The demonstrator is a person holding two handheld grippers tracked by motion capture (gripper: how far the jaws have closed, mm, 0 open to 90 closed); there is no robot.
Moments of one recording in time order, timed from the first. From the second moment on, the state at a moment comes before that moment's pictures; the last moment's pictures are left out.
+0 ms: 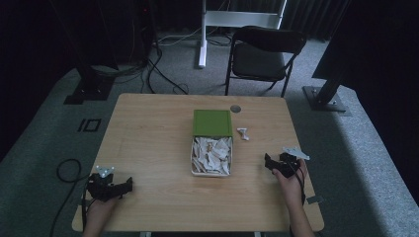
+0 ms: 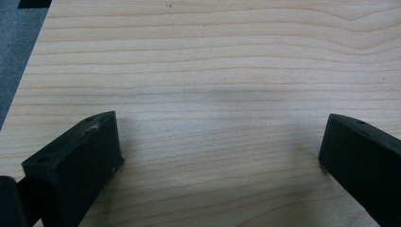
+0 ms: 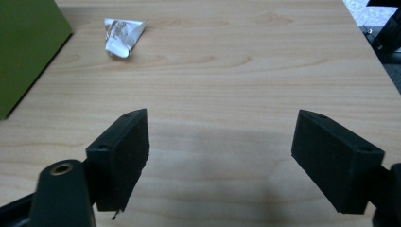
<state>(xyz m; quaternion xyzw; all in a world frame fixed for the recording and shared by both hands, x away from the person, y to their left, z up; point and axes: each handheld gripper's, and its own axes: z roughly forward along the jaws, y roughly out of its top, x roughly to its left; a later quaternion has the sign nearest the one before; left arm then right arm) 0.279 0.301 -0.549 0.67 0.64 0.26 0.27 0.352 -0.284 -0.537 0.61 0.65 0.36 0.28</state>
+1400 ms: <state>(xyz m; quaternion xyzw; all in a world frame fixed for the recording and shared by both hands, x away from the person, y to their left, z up) 0.279 0.302 -0.549 0.67 0.64 0.26 0.27 0.290 -0.309 -0.554 0.64 0.66 0.30 0.27</state>
